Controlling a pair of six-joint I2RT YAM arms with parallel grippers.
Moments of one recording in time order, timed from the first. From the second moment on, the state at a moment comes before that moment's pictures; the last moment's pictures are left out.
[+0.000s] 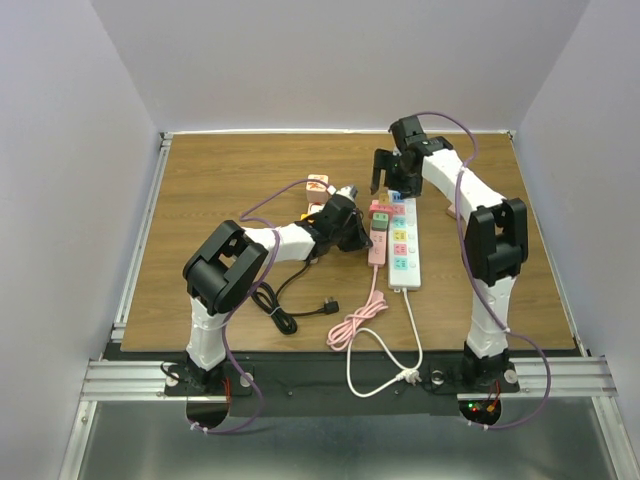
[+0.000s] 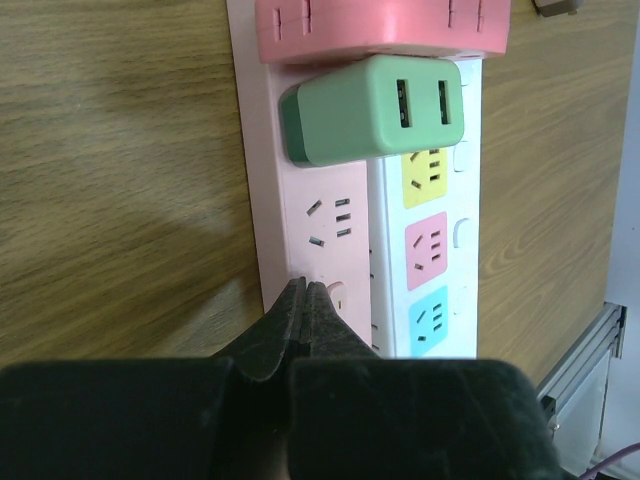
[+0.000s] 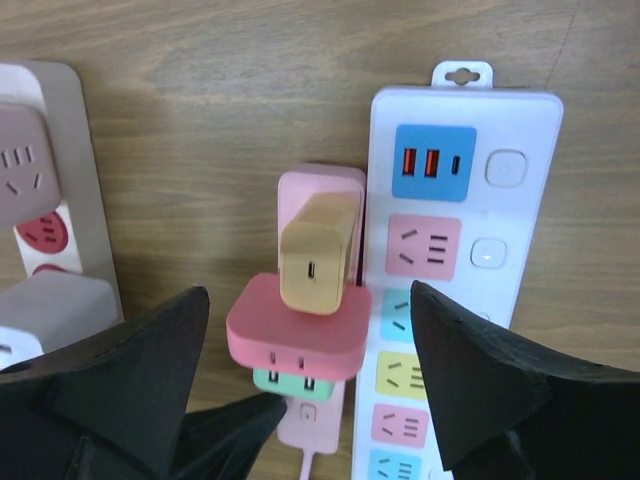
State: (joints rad) left arm -0.78 1.96 1.17 0.14 0.11 -0.84; right arm 0.31 2.04 1.83 -0.82 -0.03 0.43
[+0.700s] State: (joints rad) left arm -0.77 1.96 1.21 0.09 0.12 -0.86; right arm 0.37 2.18 1.87 -0.83 0.07 0.44
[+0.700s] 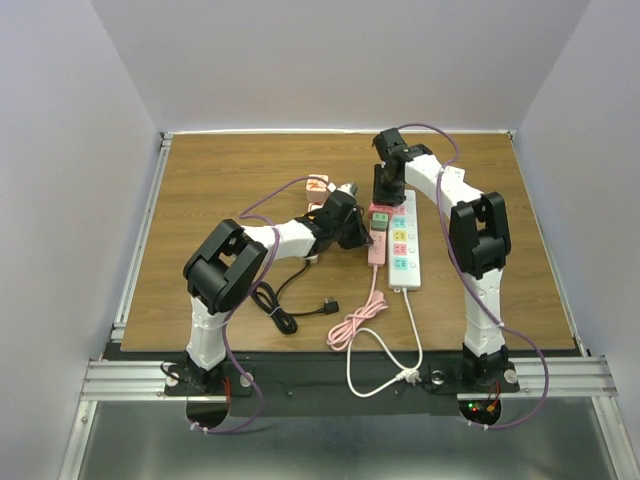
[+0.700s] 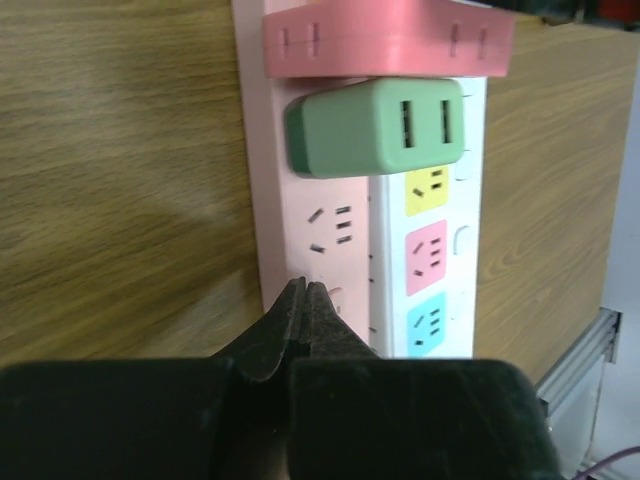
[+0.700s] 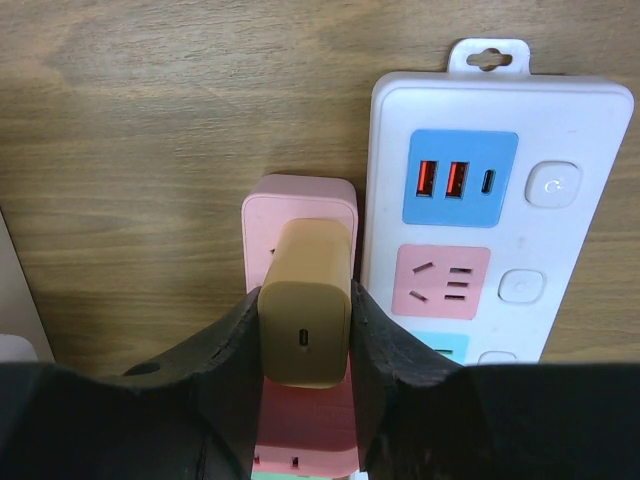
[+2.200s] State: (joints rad) left arm -0.74 2.06 1.20 0.25 0.21 -0.95; right arm 0.38 2.34 2.23 -1.04 0.03 0.42
